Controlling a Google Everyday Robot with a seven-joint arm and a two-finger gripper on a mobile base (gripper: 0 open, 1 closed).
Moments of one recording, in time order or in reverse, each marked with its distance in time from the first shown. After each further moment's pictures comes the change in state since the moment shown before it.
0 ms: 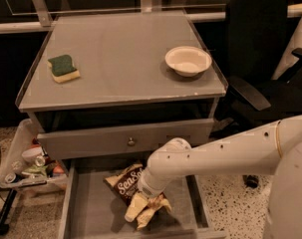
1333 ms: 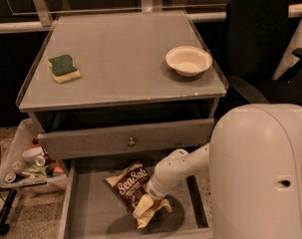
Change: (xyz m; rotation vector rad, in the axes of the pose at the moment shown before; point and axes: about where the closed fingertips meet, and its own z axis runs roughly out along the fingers) arm 0.047 -0.065 0.097 0.021 0.034 0.185
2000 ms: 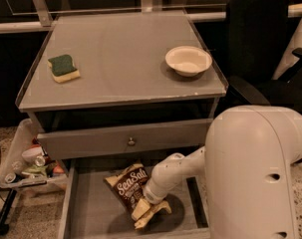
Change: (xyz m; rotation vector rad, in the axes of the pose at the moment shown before) arm -0.001 0.016 0.023 -0.048 0.006 0.003
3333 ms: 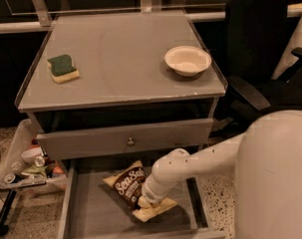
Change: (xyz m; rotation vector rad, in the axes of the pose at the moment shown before) arm -0.009 0.028 -0.046 -0.021 -0.032 -0.099
